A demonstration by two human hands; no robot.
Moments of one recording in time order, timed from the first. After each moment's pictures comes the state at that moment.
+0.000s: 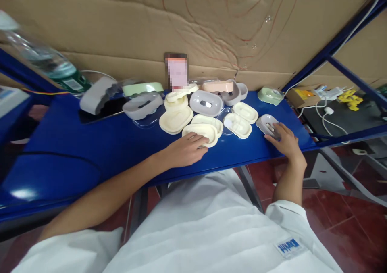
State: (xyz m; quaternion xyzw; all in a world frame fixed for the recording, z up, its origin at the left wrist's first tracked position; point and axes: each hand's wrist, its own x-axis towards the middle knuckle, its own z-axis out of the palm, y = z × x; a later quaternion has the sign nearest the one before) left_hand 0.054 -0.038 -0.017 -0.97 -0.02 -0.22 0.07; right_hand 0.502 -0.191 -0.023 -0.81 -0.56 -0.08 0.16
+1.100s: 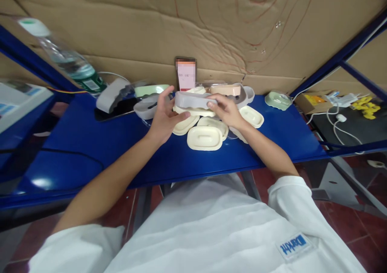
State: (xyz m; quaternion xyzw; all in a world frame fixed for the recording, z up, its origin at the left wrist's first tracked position) left_hand 0.035 0.035 -0.017 -0.71 -0.26 -0.49 -0.43; right_hand 0.289 0.010 0.035 -0.45 -0.78 0.16 0.41
